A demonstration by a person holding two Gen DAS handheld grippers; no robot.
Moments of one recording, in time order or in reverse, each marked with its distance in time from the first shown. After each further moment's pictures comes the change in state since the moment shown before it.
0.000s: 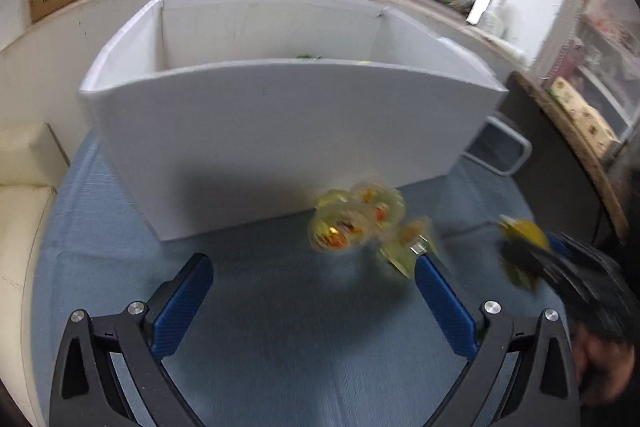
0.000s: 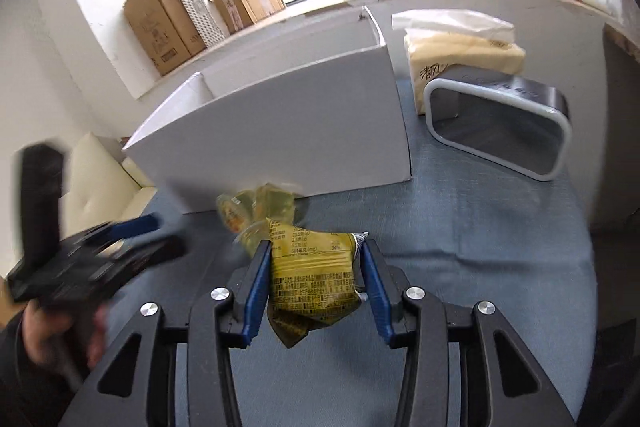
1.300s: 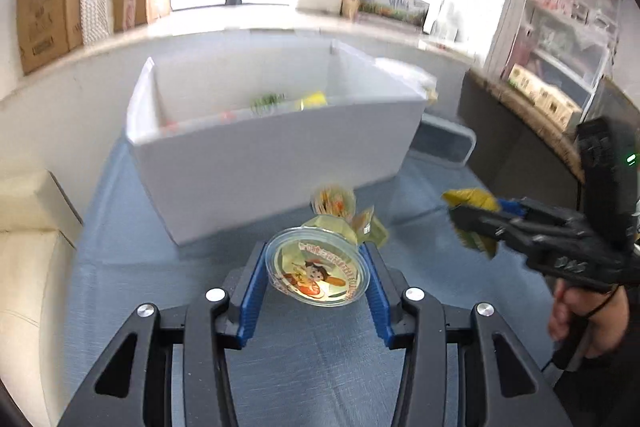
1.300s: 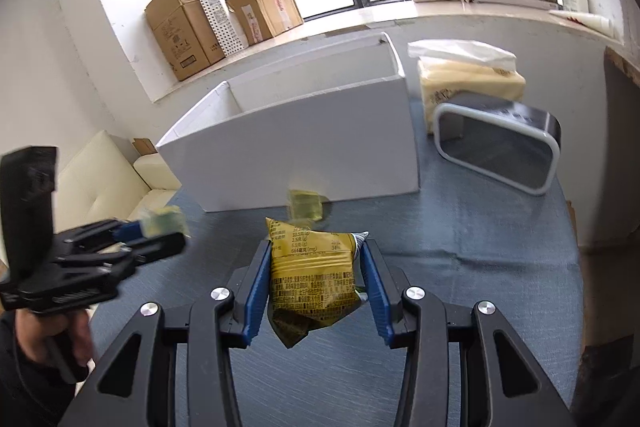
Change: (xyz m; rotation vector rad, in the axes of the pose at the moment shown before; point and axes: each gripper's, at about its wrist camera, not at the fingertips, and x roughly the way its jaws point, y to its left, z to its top) left arm -0.074 -0.033 -0.022 0.146 -0.133 -0.055; right arm -0.016 0.023 0.016 -0.039 -0.048 0.025
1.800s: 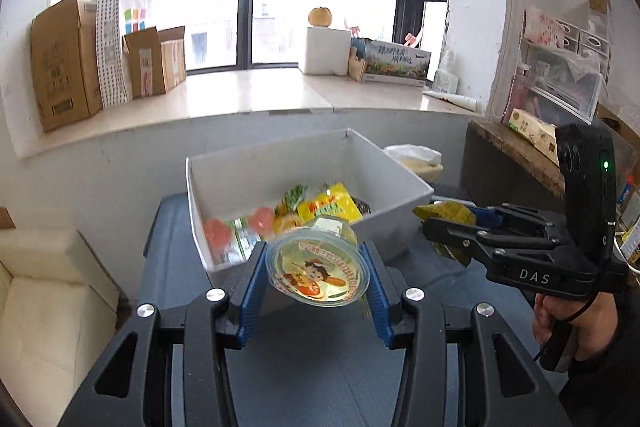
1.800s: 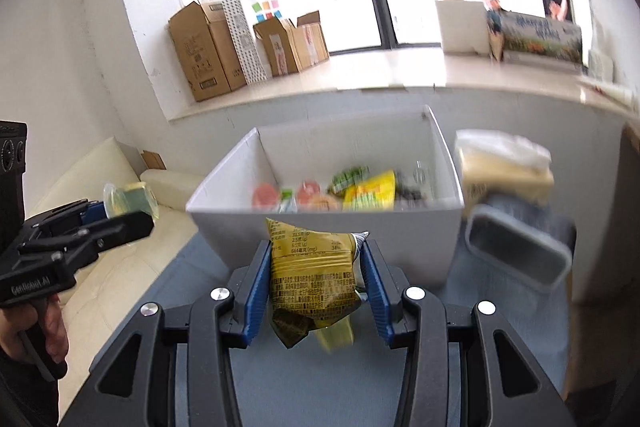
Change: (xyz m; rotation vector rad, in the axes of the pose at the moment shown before) left arm -0.066 0.030 0.065 0.053 -0.149 0.045; right arm -0.001 0.047 0.077 -0.107 -0.097 -0.011
